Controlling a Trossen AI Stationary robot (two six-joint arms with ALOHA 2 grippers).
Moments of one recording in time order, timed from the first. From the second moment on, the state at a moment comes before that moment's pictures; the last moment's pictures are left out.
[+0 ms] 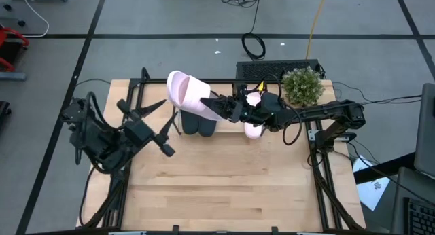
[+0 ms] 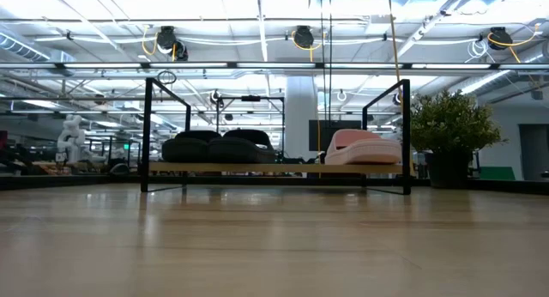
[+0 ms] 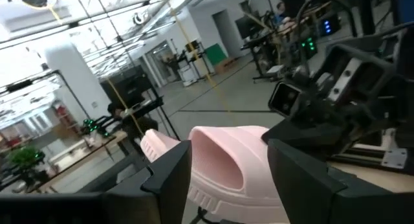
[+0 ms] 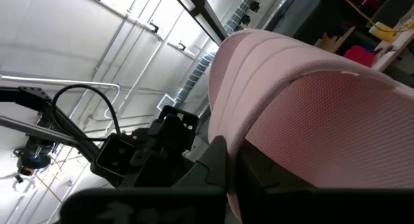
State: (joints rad) left arm -0.68 1.41 1.54 0.62 -1.50 1.13; right arm 0.02 1.62 1.31 0.77 0.10 0.96
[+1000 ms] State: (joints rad) left arm -0.42 1.42 2.09 -0.76 -0.61 -0.06; right arm 0.02 1.62 1.31 0.71 0.10 0.90
